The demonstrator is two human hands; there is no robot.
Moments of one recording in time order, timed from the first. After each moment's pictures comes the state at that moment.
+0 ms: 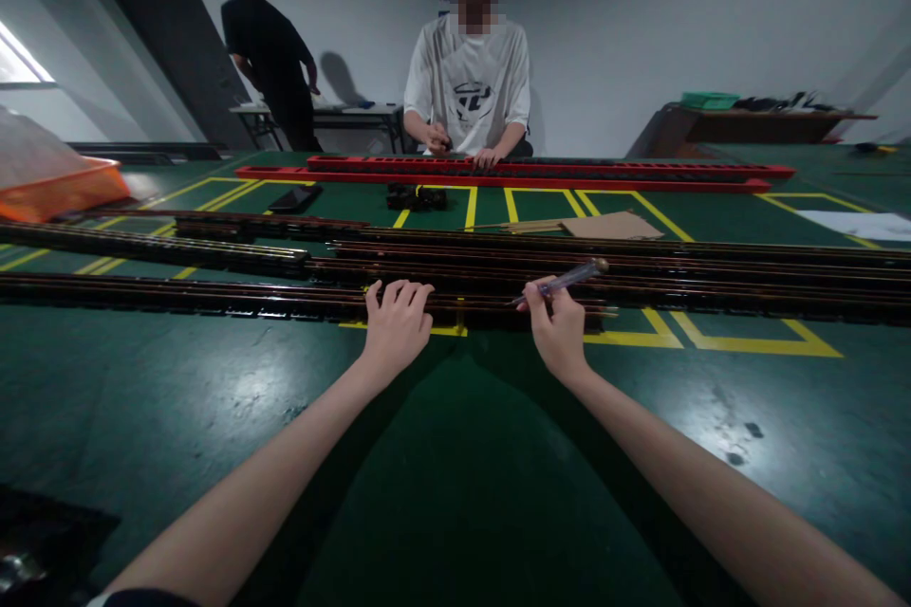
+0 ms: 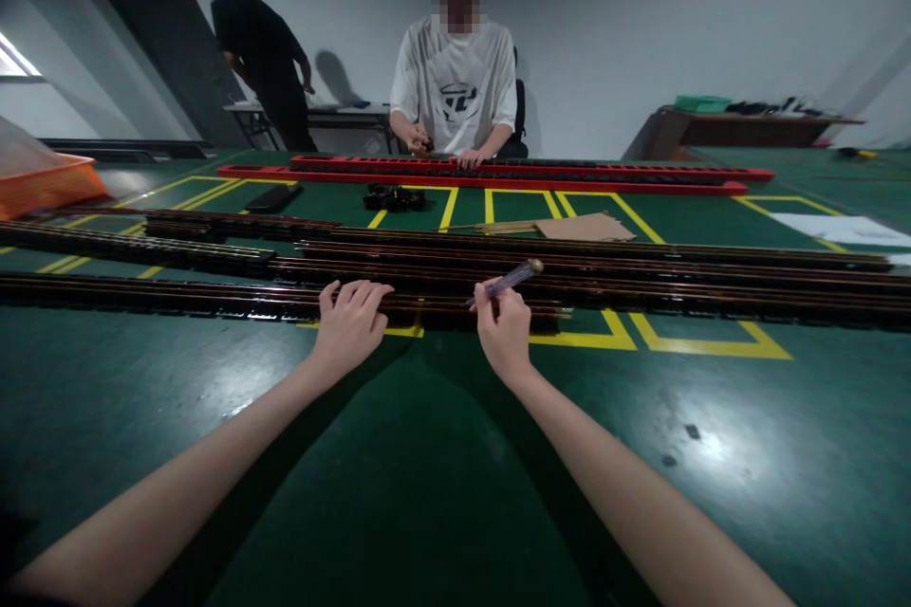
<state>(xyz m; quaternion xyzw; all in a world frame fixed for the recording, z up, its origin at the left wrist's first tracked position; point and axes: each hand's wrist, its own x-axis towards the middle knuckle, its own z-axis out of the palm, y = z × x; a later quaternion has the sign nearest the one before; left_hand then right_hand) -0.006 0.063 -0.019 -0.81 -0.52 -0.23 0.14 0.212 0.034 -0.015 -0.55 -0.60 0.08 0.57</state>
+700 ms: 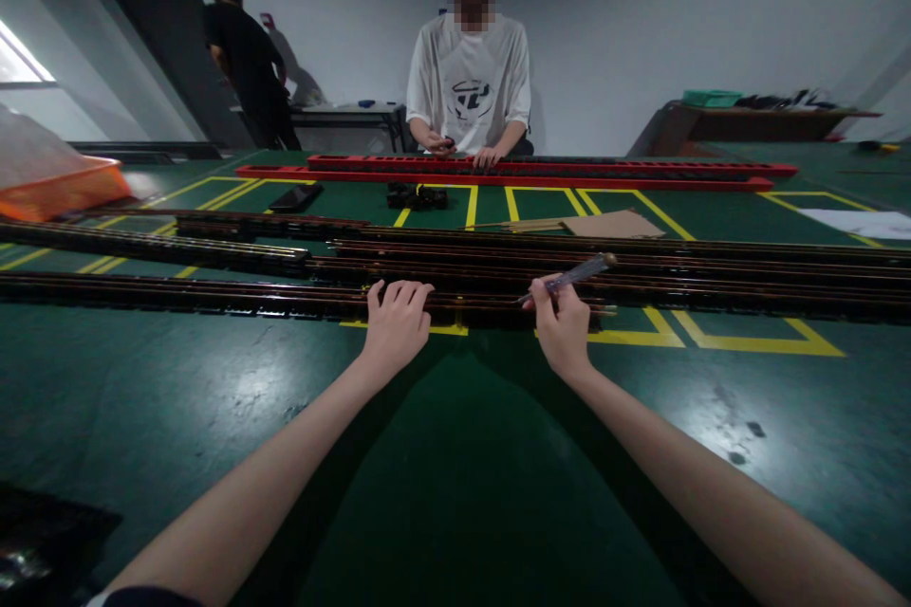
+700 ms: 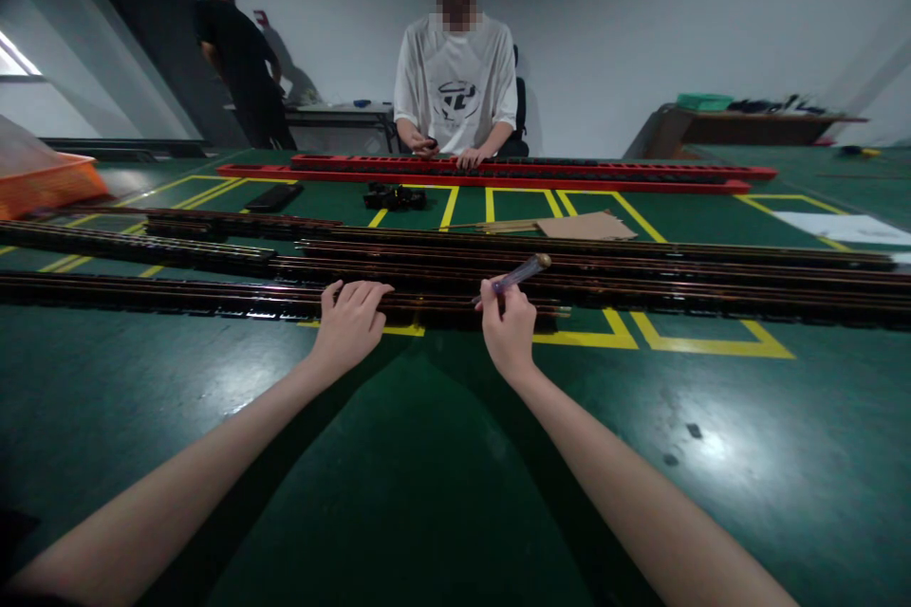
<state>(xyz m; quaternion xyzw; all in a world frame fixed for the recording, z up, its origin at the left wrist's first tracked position) -0.008 0.066 -0.021 -0.82 -0.51 -0.23 0.14 0.213 0.035 -0.016 -0.56 -0.58 0.08 0.59</state>
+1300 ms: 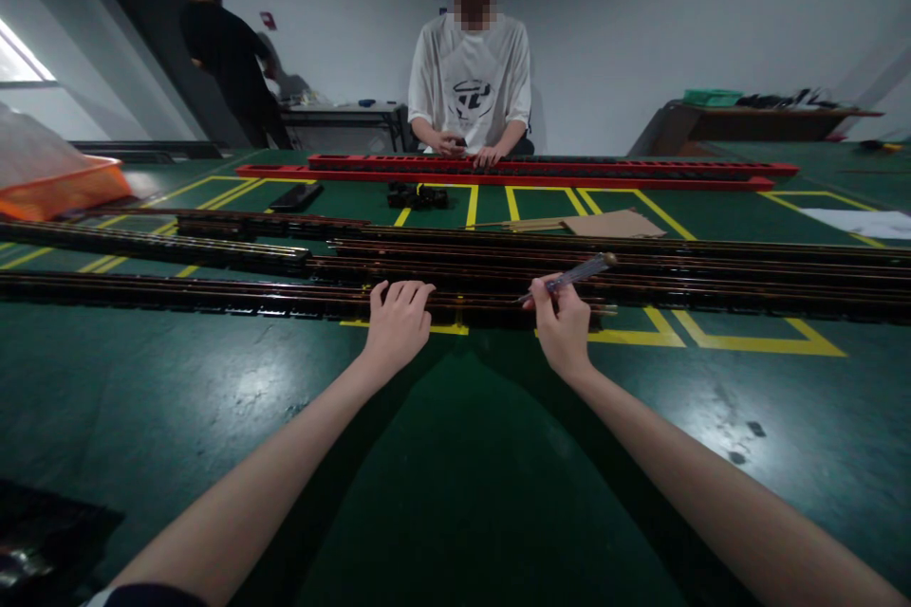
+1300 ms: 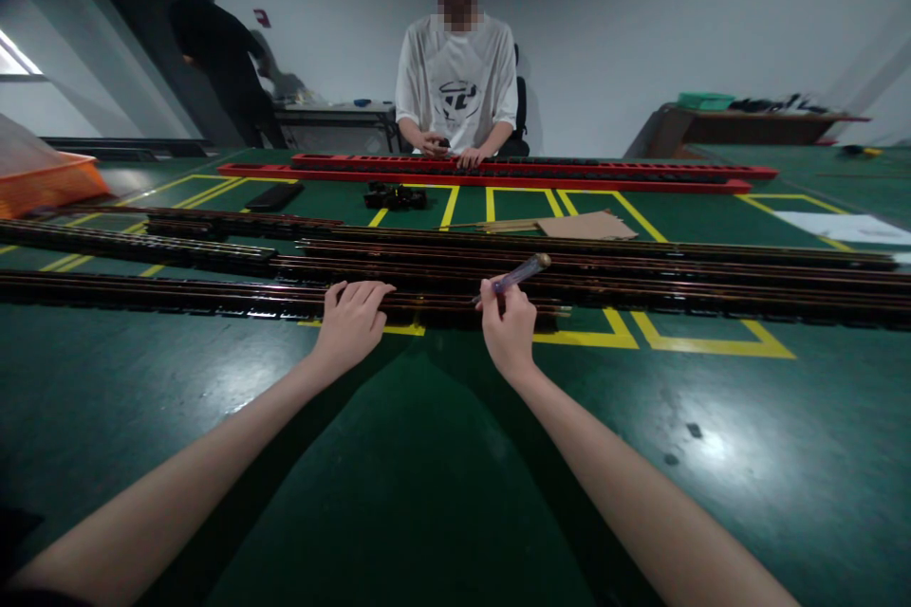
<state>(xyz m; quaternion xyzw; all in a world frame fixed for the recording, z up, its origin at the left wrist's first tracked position) -0.007 0.065 -0.019 -0.82 -0.51 -0.21 0.12 0.212 0.034 -0.014 -0.56 -0.58 0.08 0.59</state>
